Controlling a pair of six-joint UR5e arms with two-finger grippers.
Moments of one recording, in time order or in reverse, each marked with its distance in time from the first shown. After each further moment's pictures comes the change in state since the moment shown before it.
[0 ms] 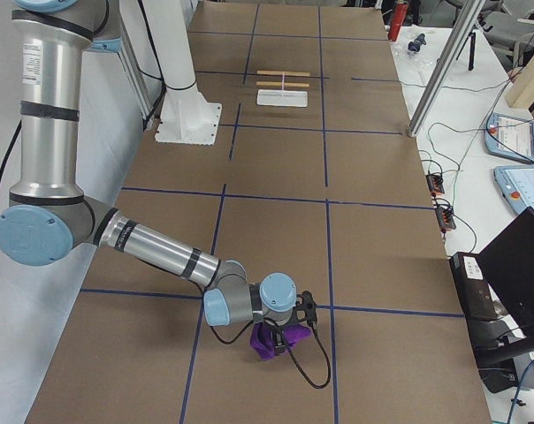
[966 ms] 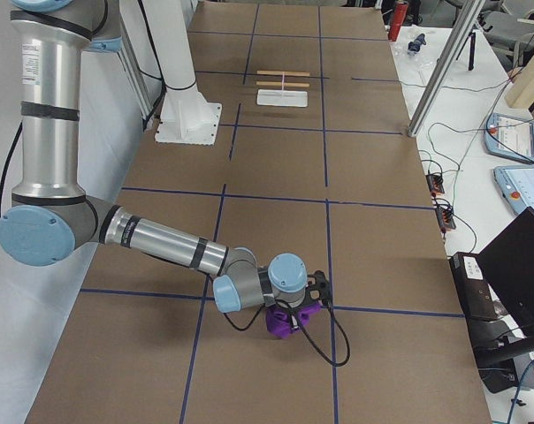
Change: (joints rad) left arm 0.000 -0.010 0.002 -0.001 0.001 -0.001; right arm 0.063 0.034 0.137 -0.015 0.047 -0.001
